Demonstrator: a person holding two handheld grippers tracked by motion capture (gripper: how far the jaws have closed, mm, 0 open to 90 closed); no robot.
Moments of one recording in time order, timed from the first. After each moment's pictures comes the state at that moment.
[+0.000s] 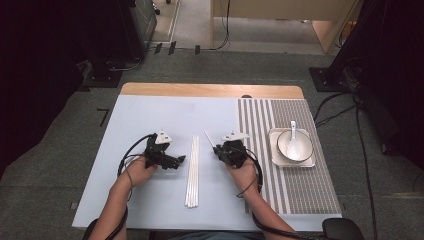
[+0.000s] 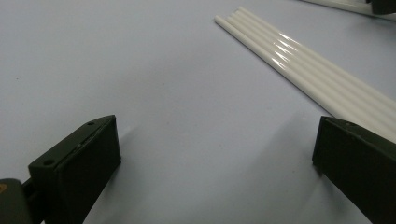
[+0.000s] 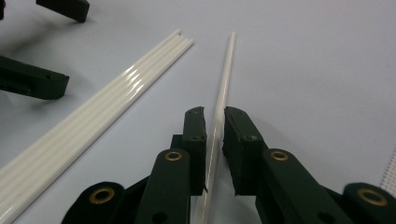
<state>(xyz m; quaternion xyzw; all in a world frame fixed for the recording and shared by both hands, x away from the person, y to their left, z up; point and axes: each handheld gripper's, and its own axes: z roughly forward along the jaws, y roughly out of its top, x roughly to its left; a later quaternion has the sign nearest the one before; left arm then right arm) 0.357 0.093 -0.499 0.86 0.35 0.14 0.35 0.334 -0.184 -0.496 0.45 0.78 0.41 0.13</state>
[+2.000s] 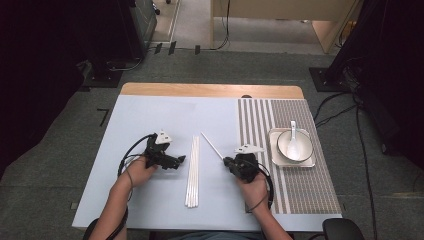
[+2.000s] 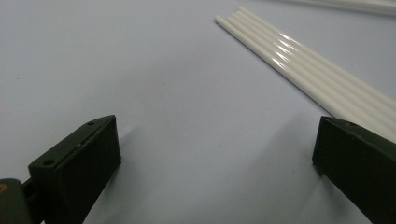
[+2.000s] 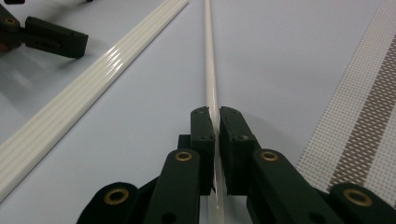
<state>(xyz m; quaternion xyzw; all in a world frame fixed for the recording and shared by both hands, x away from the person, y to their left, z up) 0.357 0.092 -0.500 0.86 0.35 0.14 0.35 0.290 -0.214 -0.498 0.49 0.76 0.41 0.11</state>
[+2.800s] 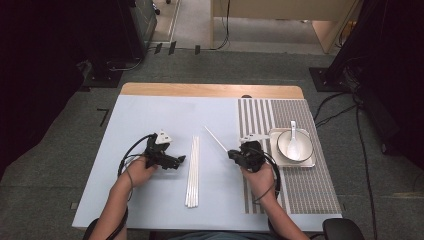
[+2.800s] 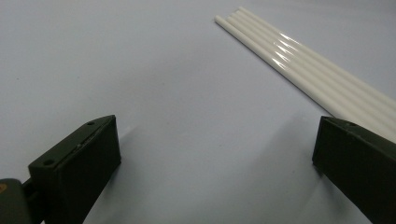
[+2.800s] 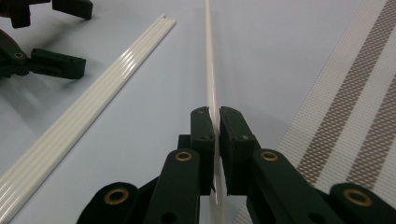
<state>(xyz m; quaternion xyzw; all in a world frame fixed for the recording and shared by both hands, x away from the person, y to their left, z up) 0.357 0.092 -0.500 0.86 0.35 0.14 0.35 0.313 -0.231 -0.470 0.49 0.77 0.39 0.08</state>
